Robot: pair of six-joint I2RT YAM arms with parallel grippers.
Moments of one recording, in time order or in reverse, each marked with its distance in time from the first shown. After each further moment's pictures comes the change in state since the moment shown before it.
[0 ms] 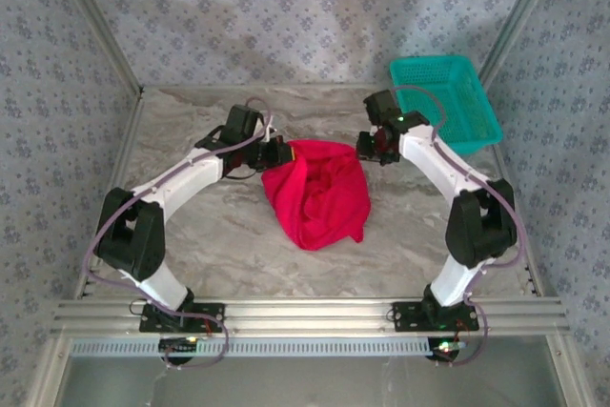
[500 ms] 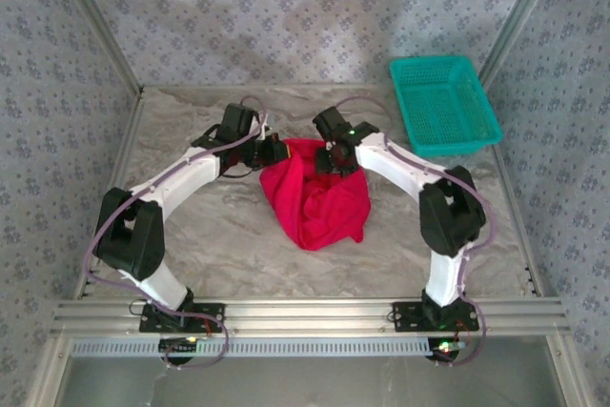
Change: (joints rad) left arm 0.029 0.000 0.001 -0.002 -0.006 0.000; right arm 0.196 0.231 0.080 0.070 0.026 0.048
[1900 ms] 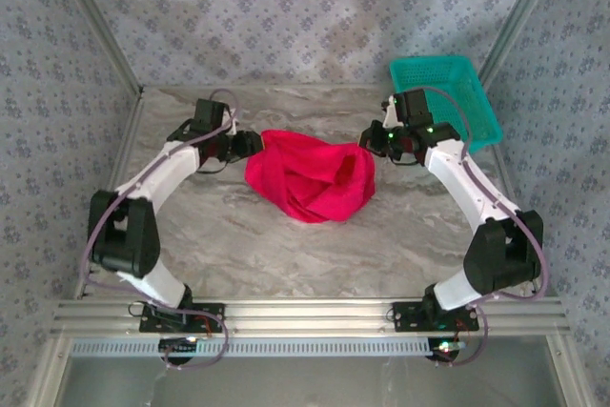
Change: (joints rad) left arm 0.140 -0.053 0.006 -0.134 -0.126 0.179; right arm -0.348 -0.397 -0.224 0.152 -0.457 0.082
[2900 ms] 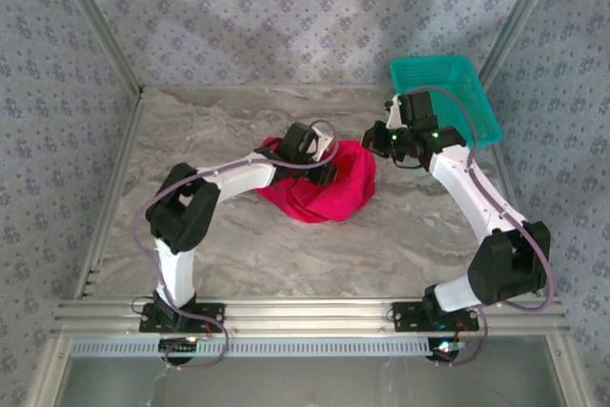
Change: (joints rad) left arm -0.398 0.389 0.149 0.291 -0.101 0.268; right arm -0.002 -0.059 -0.024 0.008 0.007 -0.008
